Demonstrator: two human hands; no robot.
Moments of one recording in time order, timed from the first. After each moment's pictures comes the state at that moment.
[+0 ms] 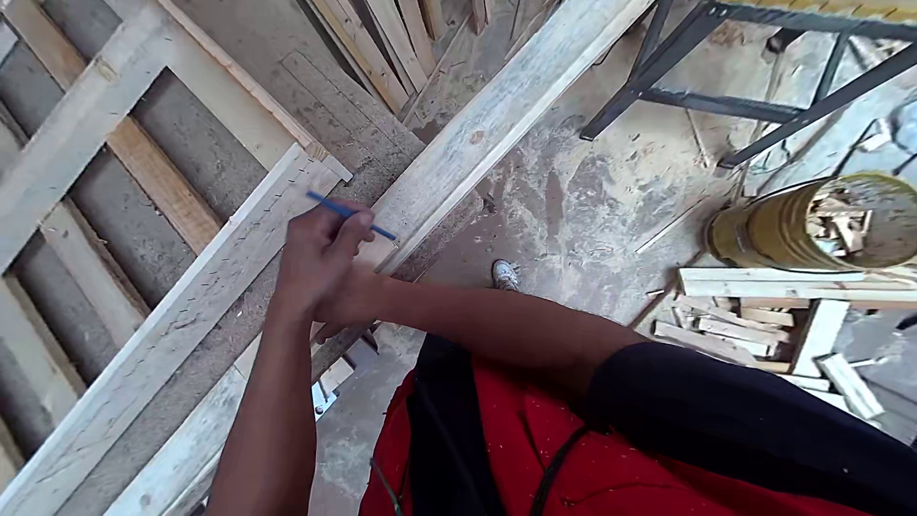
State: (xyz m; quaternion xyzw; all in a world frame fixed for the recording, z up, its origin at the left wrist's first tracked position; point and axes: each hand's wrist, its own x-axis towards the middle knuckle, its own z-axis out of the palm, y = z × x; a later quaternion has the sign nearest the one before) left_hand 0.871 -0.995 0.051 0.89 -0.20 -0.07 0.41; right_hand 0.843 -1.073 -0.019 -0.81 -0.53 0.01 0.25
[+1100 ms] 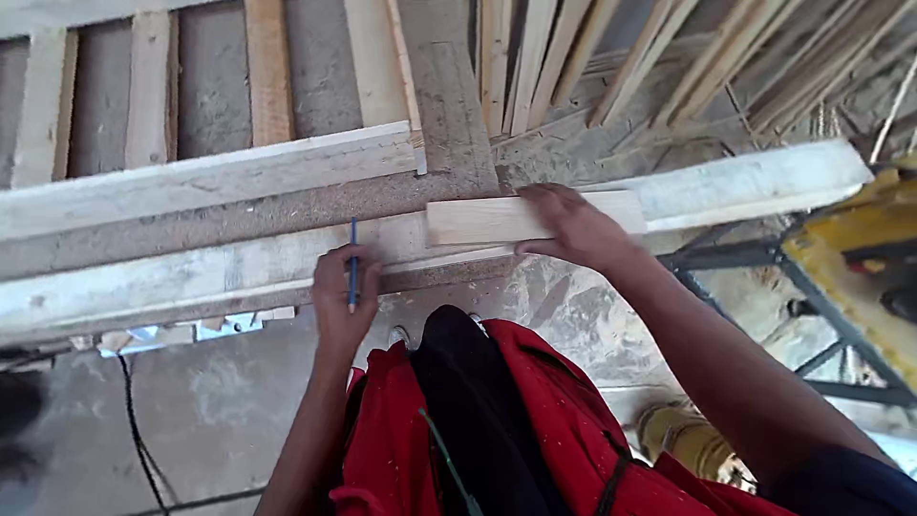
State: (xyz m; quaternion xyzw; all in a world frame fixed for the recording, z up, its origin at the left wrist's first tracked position) left_hand 0.758 -1.029 -0.027 0.88 0.10 0.27 0.38; right_hand 1.004 -1.350 -0.028 -0.83 -0.53 -0.01 0.19
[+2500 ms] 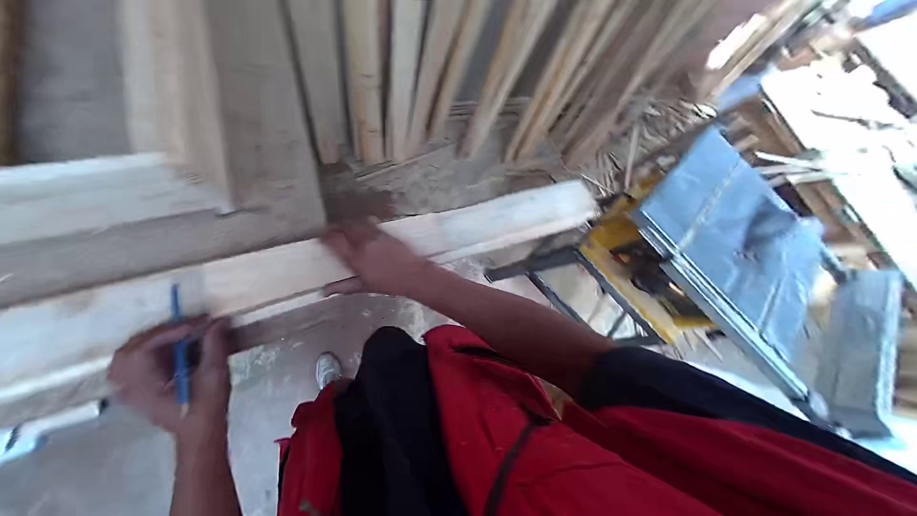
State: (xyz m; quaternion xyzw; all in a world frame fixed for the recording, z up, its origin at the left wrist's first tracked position) left_hand 0.794 -1.116 -0.091 0.80 0.11 0.40 0.44; right_hand 1.009 -1.339 -0.029 -0.82 -0.56 -0.02 0.14
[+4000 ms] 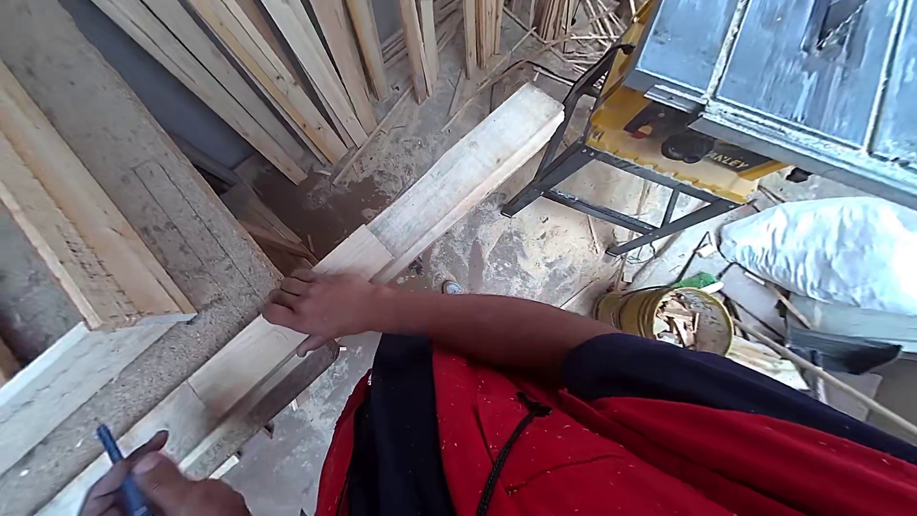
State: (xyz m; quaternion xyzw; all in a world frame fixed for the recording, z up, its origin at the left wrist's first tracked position) left_hand 0.809 -1.129 -0.014 0.82 0.11 0.40 0.39; right_hand 1.012 -1.342 -0.037 -0.80 -0.57 -0.05 0.20
